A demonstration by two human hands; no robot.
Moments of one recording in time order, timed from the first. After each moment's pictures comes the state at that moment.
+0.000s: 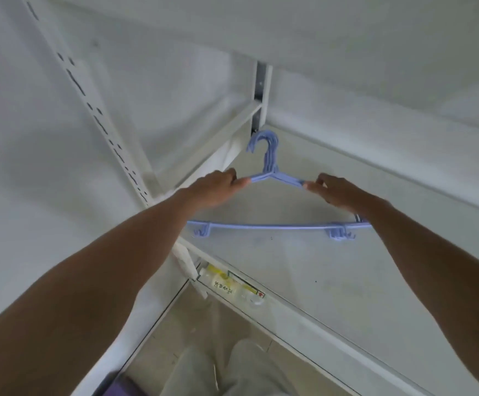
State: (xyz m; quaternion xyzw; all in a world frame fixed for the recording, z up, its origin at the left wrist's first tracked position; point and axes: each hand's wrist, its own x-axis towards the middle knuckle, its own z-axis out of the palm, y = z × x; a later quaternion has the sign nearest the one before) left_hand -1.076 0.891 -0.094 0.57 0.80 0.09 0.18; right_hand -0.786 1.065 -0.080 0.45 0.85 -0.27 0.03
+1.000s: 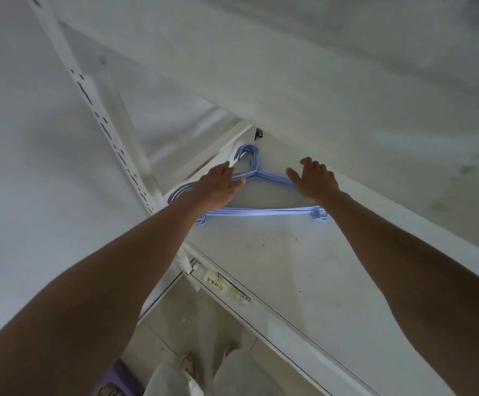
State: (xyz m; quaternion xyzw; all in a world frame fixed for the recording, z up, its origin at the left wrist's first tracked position) left_hand -1.061 0.888 -0.070 0.53 0.82 0.09 0.19; right_hand -0.853 1.045 -0.034 0.44 0.87 -0.24 -0.01
